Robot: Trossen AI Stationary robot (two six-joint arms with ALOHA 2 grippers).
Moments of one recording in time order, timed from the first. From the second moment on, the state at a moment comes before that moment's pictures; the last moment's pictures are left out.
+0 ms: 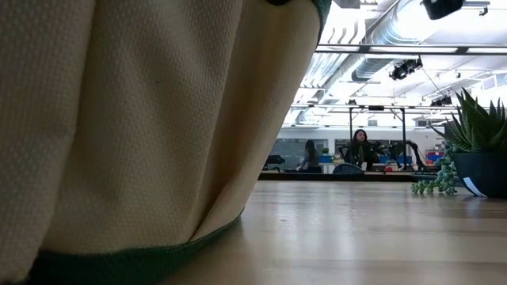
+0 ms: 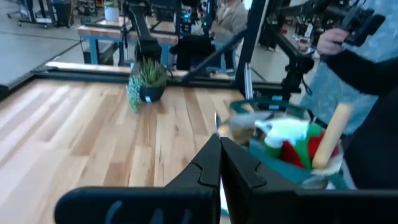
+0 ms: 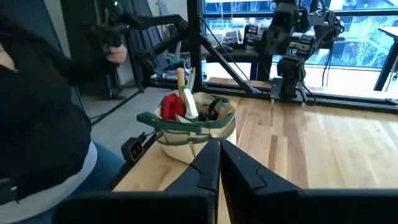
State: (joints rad) left arm -0.56 0.33 0.37 -0.12 -0.37 -0.18; right arm 0.26 0.38 0.61 -0.38 -0.10 0.04
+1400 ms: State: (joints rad) left arm -0.56 0.32 0.02 0.29 -0.03 -0.09; right arm 0.01 0.14 0.08 0.01 -0.27 0.15
